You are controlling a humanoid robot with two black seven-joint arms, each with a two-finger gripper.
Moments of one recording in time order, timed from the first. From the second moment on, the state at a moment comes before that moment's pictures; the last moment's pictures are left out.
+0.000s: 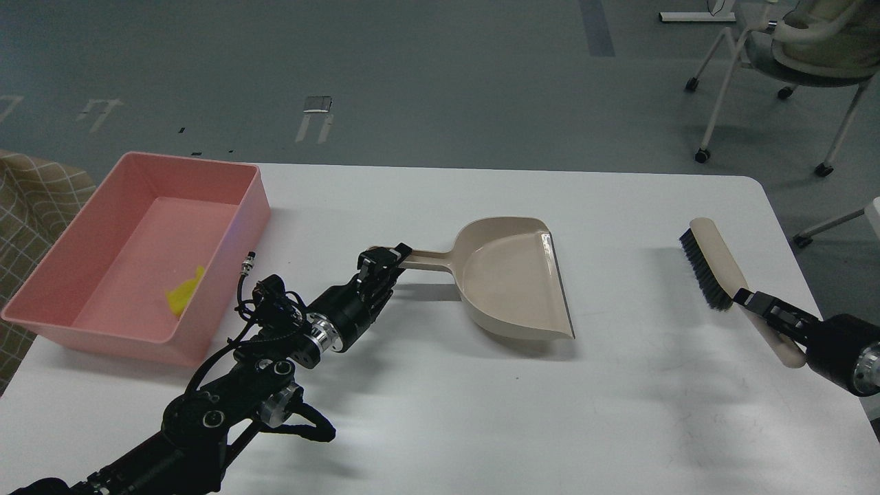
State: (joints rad) left arm -0.30 0.15 -0.82 -1.03 1.01 -0.02 -0.29; right arm 0.07 -0.85 1.04 1.43 -1.41 0.23 0.03
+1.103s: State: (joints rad) left arm -0.31 0.31 -0.84 -1.11 0.99 -0.01 -0.28; right arm 0.07 -0.80 1.02 1.43 -1.41 0.23 0.03
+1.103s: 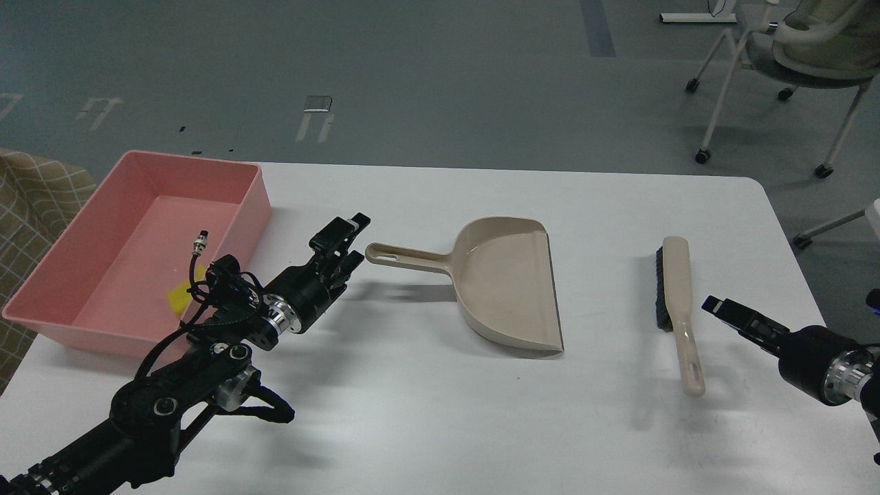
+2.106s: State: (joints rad) left arm -0.44 0.53 -1.14 -1.19 0.50 -0.06 -0.28; right arm 0.27 -0.29 1.50 1.35 -1.39 0.21 0.02
